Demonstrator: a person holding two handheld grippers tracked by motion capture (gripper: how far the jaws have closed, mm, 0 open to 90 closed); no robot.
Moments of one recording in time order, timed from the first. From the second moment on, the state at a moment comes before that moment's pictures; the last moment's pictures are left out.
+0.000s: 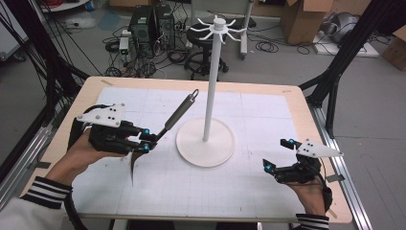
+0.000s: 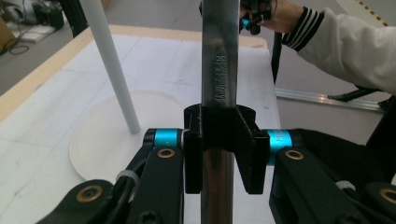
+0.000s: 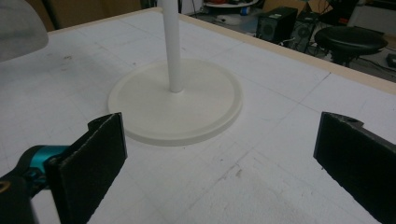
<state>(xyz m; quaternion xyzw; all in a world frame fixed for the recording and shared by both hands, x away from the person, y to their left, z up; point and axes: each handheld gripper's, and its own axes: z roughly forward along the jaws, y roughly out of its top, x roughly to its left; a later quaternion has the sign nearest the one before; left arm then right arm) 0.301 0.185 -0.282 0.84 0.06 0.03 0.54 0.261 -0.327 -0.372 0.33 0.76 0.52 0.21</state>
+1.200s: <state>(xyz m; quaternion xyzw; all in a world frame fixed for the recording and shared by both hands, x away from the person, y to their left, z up) 0.303 0.151 -0.281 0.83 0.03 0.03 0.56 0.260 -0.319 -0.363 0.30 0.78 0.52 0.20</state>
